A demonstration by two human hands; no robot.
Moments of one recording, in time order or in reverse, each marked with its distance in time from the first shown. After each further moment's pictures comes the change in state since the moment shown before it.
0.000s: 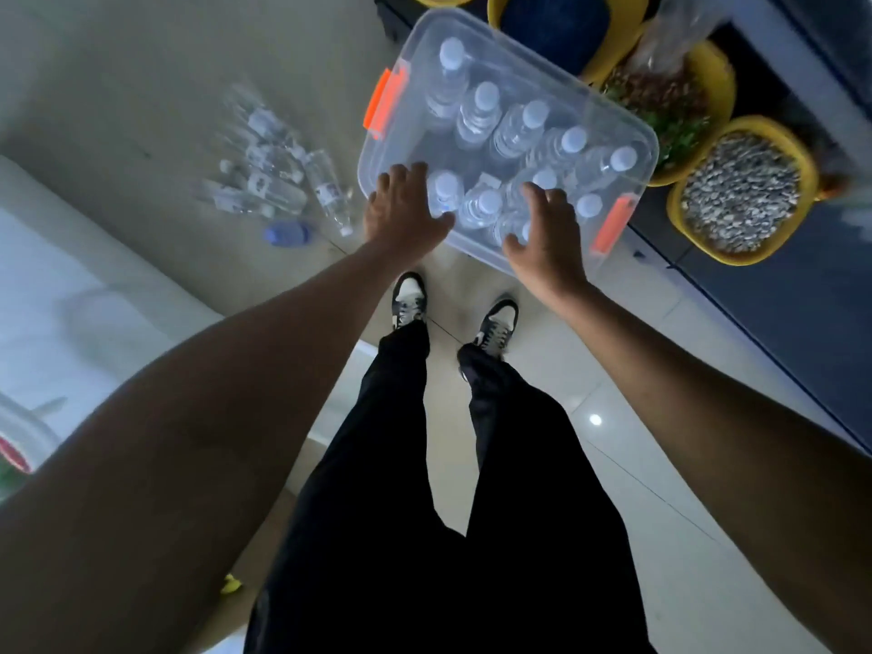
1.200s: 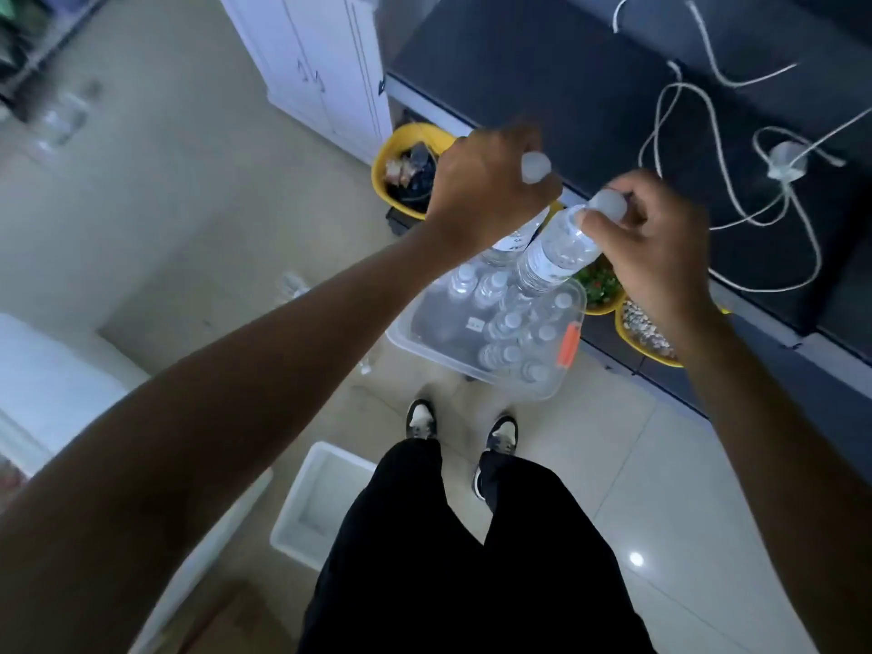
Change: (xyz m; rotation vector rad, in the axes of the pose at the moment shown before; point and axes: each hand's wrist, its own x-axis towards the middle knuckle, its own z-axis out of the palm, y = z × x) left_hand -0.076 0.200 -0.274 -0.101 0.433 0.586; right_hand -0.052 -0.106 -0.294 0.360 0.549 -0.140
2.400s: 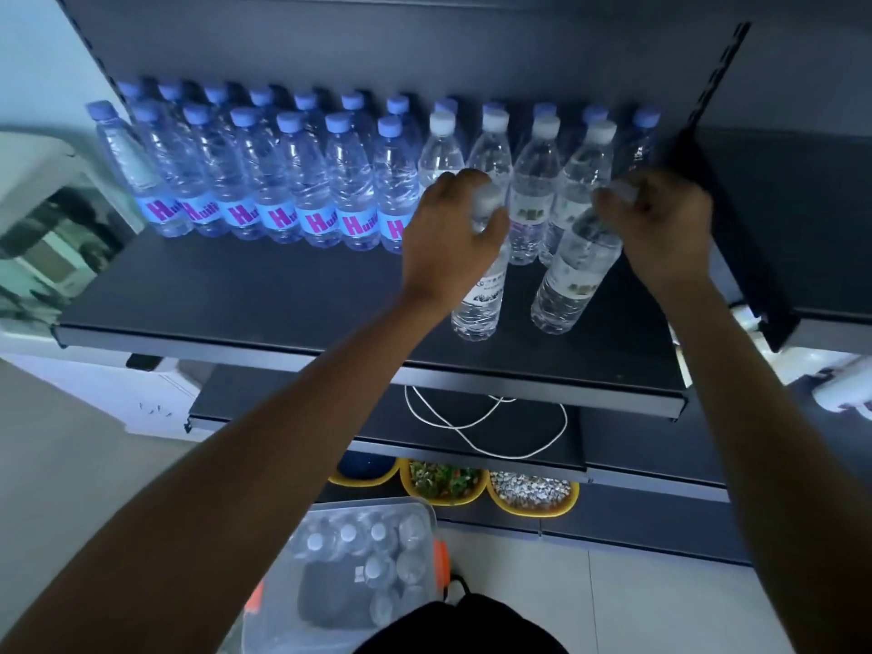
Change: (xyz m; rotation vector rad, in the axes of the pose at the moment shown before) left_hand 0.202 0.367 0.054 -0.315 0.211 0.494; right_hand 0.161 0.095 -0.400 -0.021 0.663 0.022
